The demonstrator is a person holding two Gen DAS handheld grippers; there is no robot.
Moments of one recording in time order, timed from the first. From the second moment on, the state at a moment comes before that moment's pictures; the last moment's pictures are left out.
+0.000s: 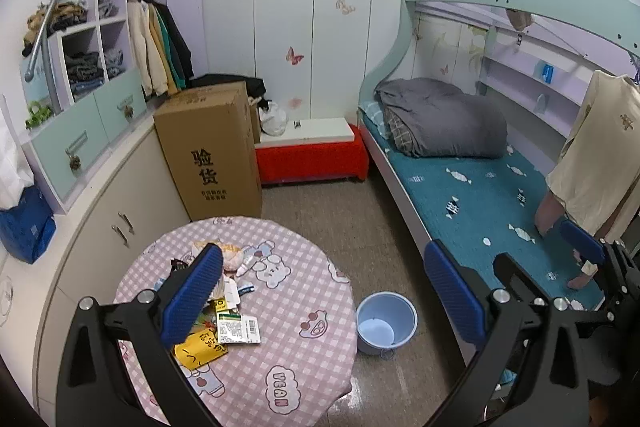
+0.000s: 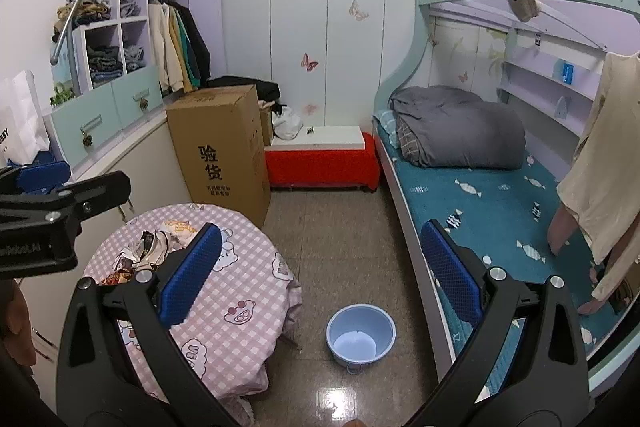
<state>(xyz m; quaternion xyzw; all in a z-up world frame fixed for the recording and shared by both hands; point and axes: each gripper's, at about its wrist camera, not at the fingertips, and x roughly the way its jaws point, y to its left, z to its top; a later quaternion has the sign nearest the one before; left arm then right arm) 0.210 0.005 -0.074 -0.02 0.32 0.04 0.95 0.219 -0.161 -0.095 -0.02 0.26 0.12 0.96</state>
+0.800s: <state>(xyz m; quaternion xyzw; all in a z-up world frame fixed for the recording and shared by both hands) 0.256 0.214 -0.266 -0.16 0.53 0.10 0.83 0.306 -0.023 -0.259 -0.03 0.48 0.16 0.86</state>
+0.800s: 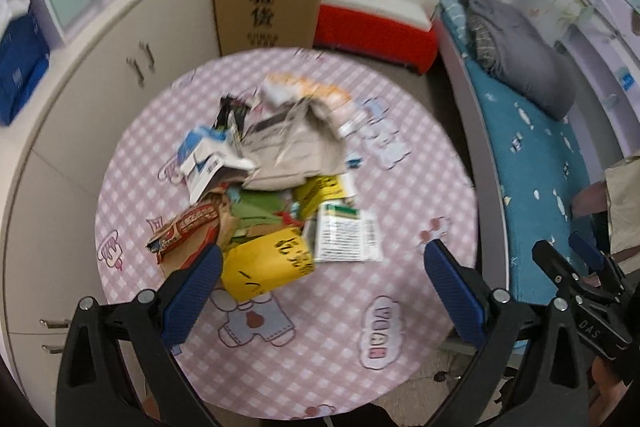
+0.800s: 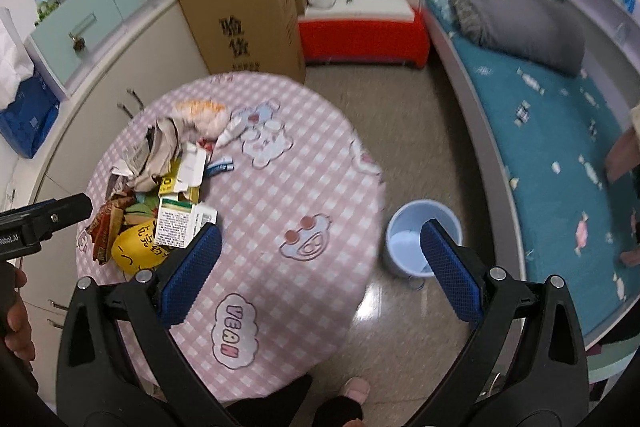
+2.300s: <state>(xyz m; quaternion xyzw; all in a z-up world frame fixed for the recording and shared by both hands) 0.330 0.374 -0.380 -0.31 0.58 0.14 0.74 0.418 0.190 -0.346 0.03 0.56 0.32 0.76</state>
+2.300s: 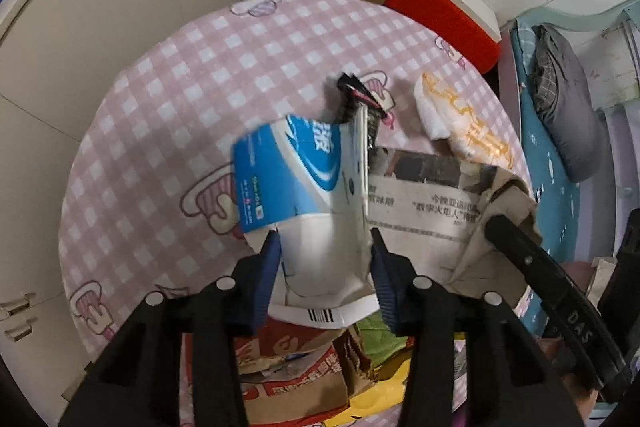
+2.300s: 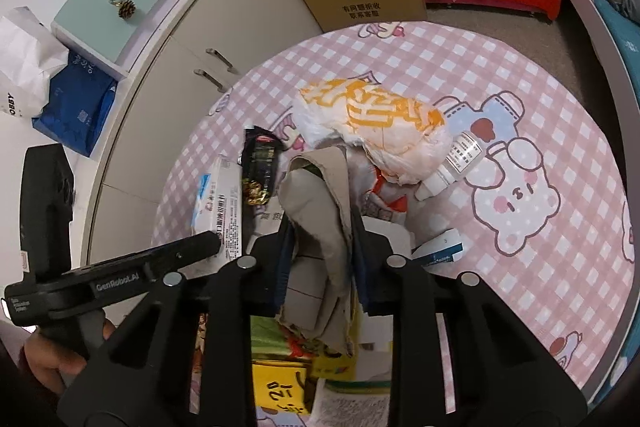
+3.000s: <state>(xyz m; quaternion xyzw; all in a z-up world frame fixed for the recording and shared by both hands) 0.368 0.243 -0.227 -0.24 0.48 0.06 0.84 0.420 0.032 -0.212 0.12 0.46 0.30 0.83</state>
